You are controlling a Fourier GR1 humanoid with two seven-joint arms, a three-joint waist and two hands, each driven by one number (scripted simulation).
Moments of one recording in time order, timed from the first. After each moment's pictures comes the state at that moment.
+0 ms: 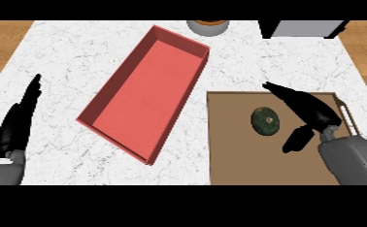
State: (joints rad) left arm -0.09 0.44 0.05 -1.35 -0.12 0.19 0.08; right arm -0.29 -0.47 0.21 -1.31 0.63 0.38 0.03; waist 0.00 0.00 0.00
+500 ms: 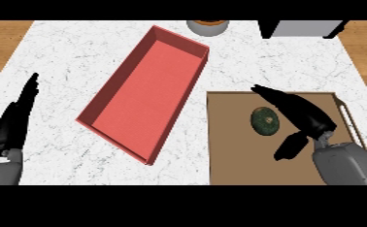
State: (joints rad) left arm -0.10 0.42 0.11 -1.34 -0.16 0.15 0.07; right arm -0.23 -0.39 0.19 -1.49 0.64 0.47 0.05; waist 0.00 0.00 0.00
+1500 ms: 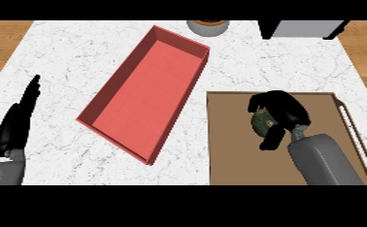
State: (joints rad) left arm -0.11 0.38 0.17 -1.30 -0.21 0.10 0.03; right arm -0.31 -0.28 0.20 -1.27 0.91 0.30 0.06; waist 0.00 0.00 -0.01
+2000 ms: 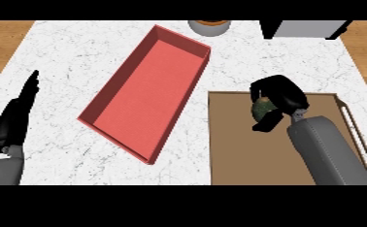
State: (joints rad) left arm -0.13 0.38 0.18 -1.33 -0.22 0.09 0.07; right arm -0.44 -0.30 0.18 -1.11 0.98 0.17 -0.12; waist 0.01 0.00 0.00
